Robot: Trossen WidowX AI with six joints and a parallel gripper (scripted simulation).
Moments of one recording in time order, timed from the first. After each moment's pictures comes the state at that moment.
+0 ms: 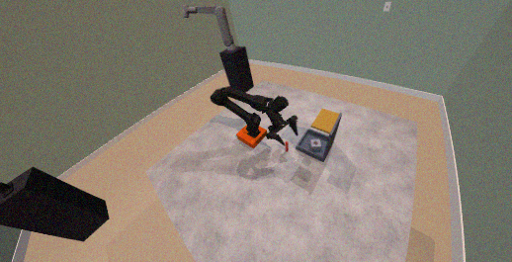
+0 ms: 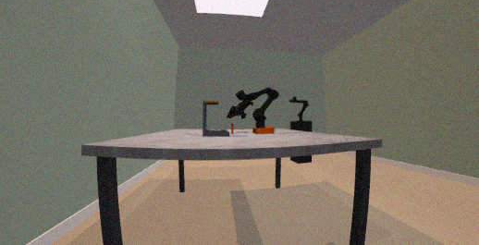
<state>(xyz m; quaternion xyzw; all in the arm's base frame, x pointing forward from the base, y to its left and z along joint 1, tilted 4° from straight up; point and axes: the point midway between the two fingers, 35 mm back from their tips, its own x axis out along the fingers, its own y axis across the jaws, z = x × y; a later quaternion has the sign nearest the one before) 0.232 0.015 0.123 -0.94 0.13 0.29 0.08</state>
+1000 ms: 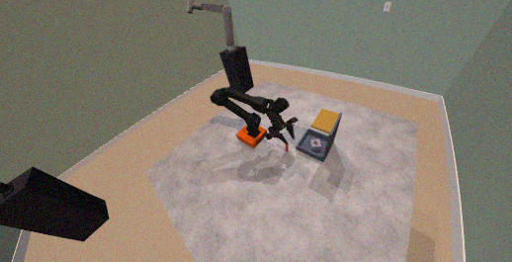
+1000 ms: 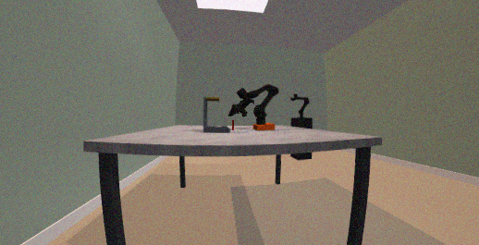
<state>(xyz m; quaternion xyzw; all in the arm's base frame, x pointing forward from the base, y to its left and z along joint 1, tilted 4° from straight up) 0.230 0.016 0.111 -0.94 0.14 0.29 0.07</state>
